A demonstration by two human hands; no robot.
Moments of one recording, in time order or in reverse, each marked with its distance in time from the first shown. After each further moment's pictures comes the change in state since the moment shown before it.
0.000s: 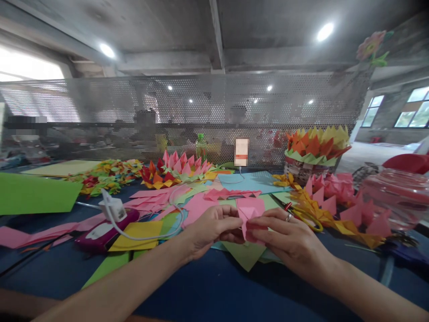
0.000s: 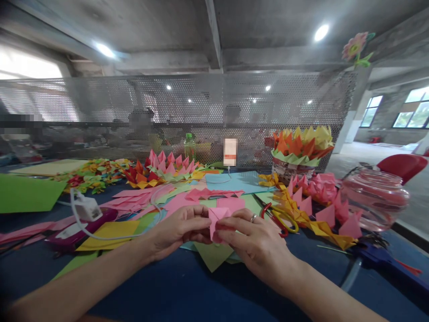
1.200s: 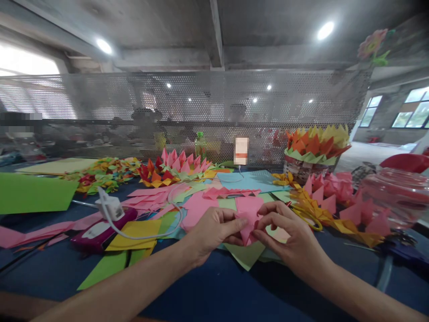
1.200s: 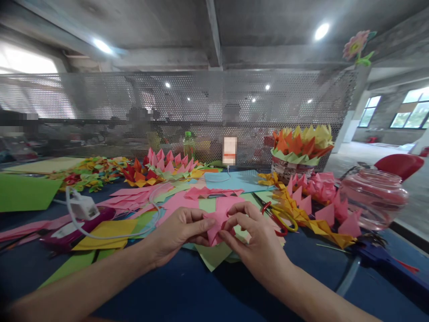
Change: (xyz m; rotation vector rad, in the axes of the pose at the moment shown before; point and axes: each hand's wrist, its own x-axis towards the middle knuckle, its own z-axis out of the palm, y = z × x) left_hand -0.005 -0.003 0.011 0.093 0.066 0.018; right_hand 0.008 -0.014 0.009 0.309 0.185 0.456
